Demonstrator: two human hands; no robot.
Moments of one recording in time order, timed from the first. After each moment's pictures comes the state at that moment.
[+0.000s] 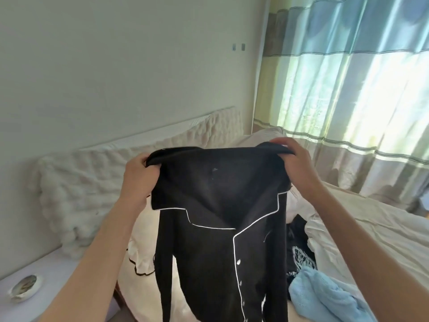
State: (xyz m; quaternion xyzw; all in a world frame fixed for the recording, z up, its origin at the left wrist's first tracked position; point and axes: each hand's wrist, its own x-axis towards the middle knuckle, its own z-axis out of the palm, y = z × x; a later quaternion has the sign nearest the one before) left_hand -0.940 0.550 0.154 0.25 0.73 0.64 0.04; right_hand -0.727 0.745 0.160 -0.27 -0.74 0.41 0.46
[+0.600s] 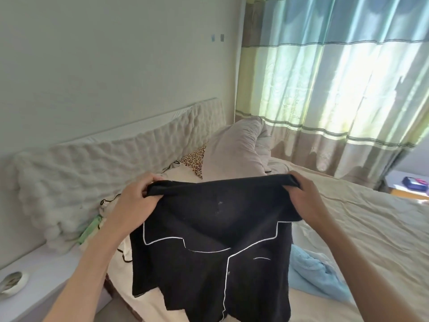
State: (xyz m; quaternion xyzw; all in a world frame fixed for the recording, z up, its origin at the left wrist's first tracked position) left_hand -0.855 0.501 0.130 0.43 0.76 0.47 0.08; right_hand -0.614 0.703 0.108 -0.37 -0.77 0.34 0.39
